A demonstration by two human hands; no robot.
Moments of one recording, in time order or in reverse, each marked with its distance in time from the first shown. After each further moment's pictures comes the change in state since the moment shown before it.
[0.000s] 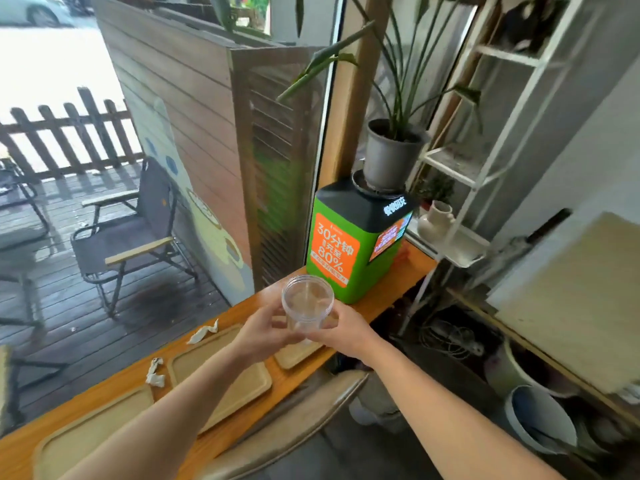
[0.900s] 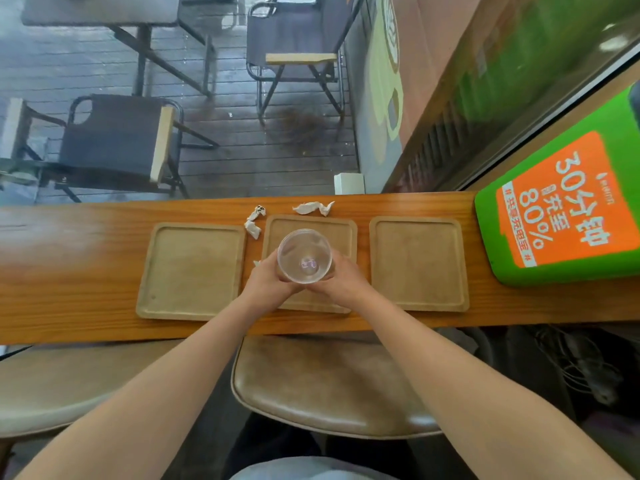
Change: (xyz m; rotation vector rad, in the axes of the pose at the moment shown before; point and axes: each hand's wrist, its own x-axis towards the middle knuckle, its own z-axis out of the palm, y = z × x) left_hand -0.044 -0.213 -0.030 -0.113 0.626 -0.622; right_hand 0.168 0.077 0.204 -0.221 -0.670 -0.048
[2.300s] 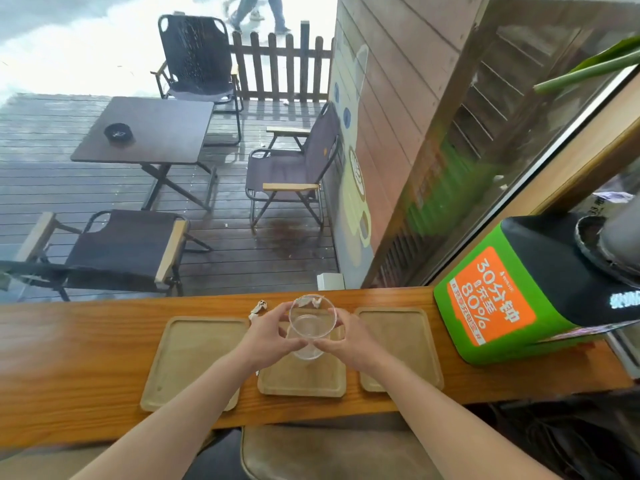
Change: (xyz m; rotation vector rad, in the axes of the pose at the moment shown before) left_hand -0.021 0.070 -0.056 0.128 -0.031 0.217; right_hand -0.048 -0.068 -0.042 -0.222 0.150 -0.047
